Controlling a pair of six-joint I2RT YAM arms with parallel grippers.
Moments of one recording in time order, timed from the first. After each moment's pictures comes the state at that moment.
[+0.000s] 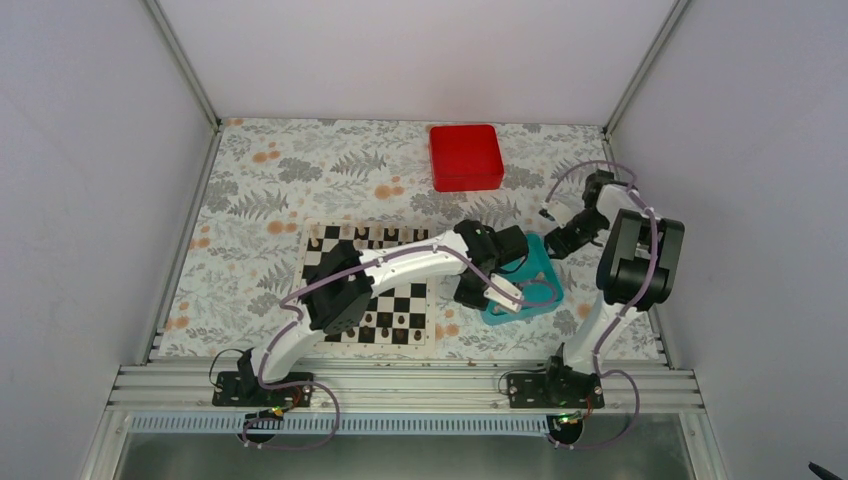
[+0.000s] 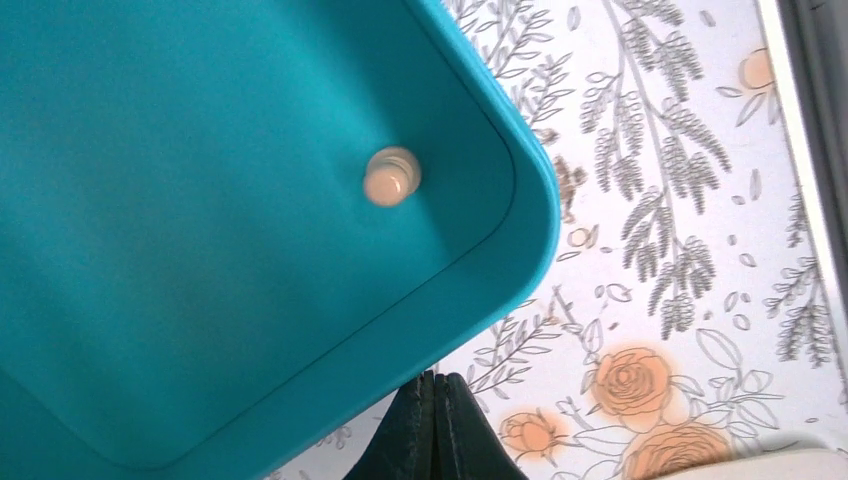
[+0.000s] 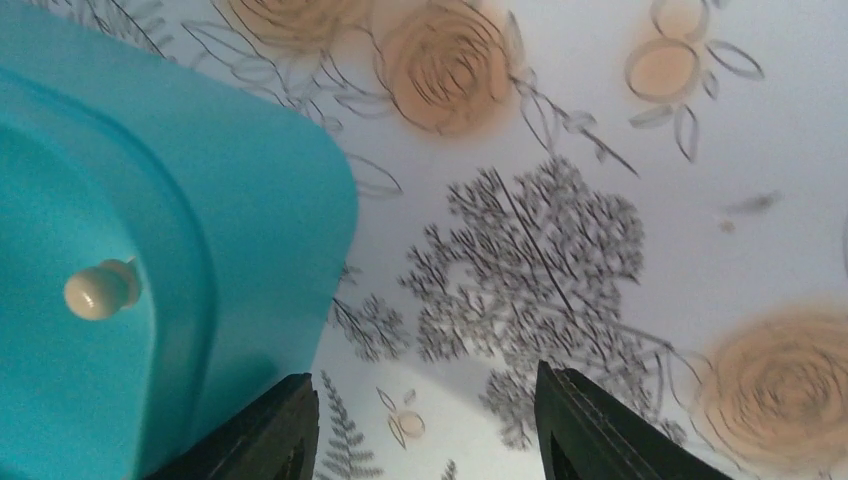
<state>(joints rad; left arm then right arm) -1.14 2.30 2.04 -1.14 0.11 0.80 -0.25 1.87 1.24 -0.94 -0.26 -0.86</state>
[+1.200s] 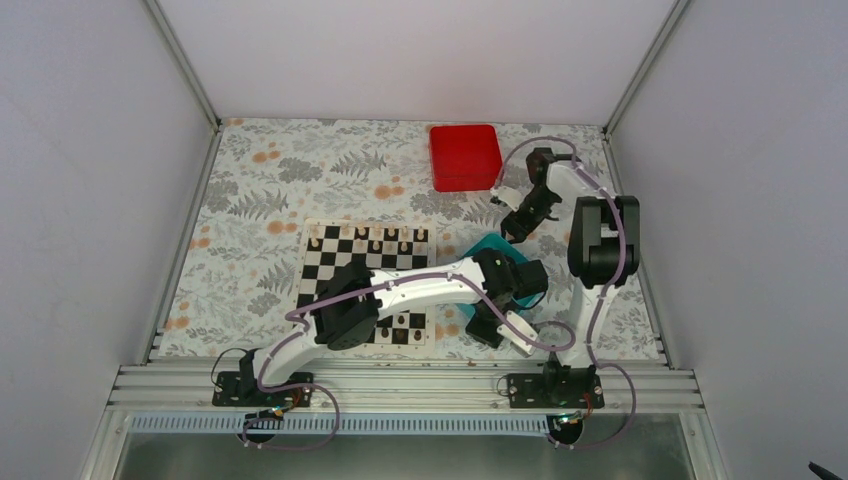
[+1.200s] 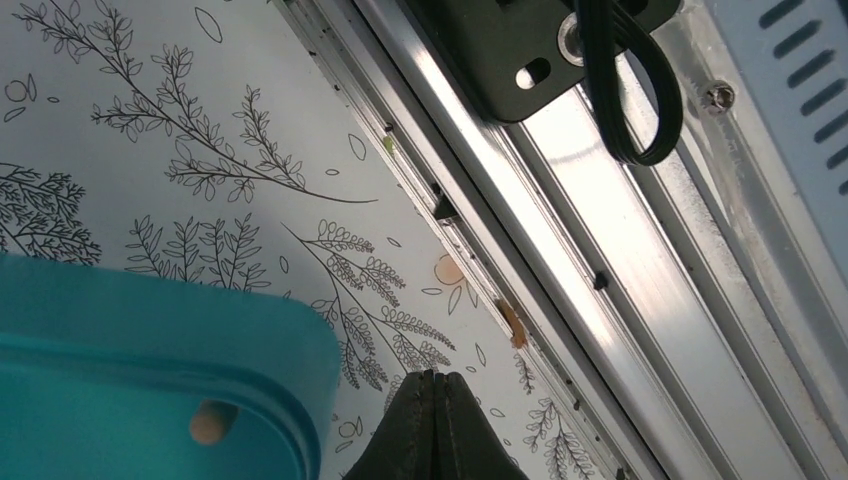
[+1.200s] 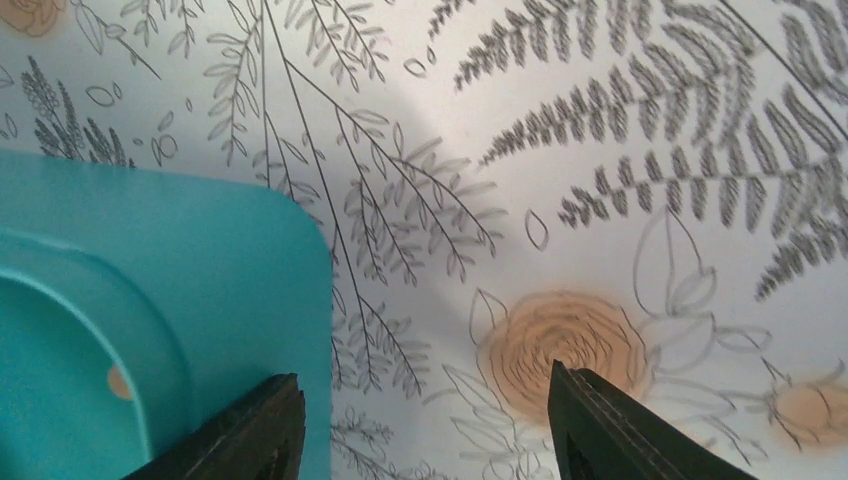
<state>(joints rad) -1.28 2.32 2.09 -1.21 0.29 0.83 0.05 2.03 1.50 -1.07 -0.26 -0.80</state>
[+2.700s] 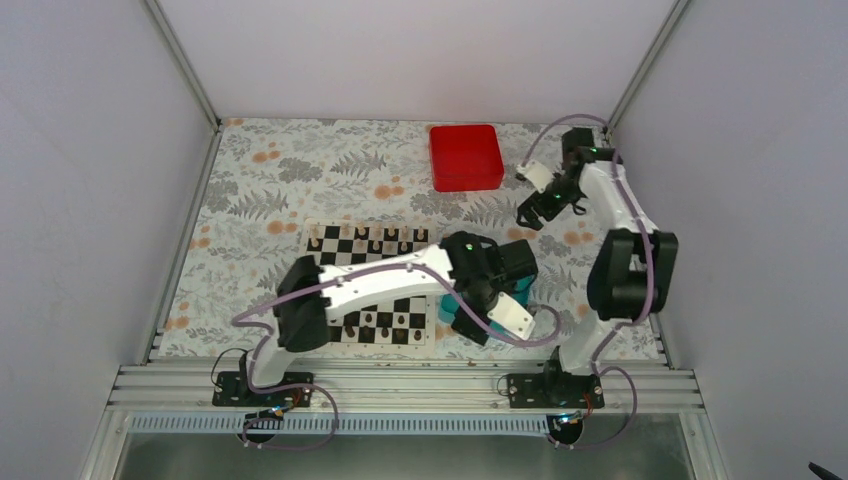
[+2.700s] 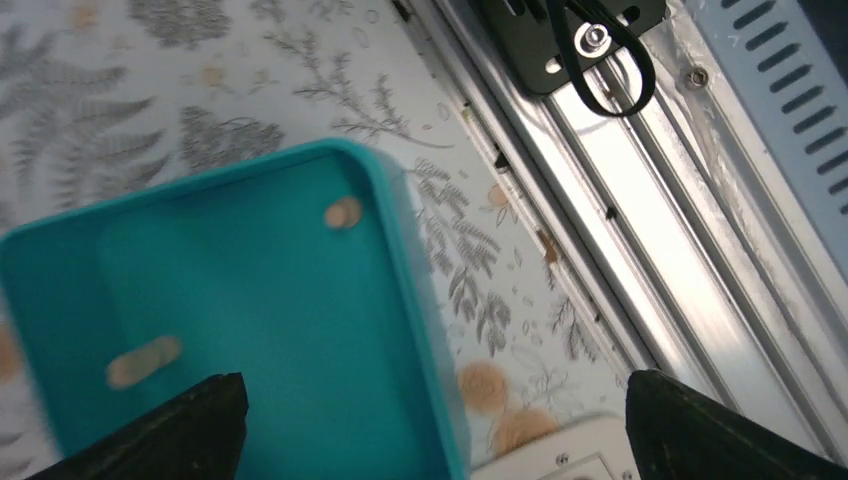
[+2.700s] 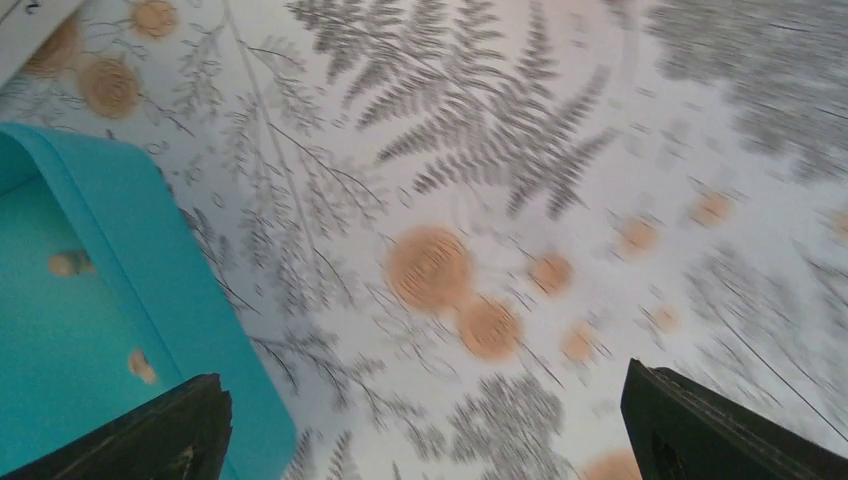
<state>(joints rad) -1.28 2.13 2.01 -1.18 0.18 0.83 0.00 1.82 1.50 -1.05 -0.29 -0.80</state>
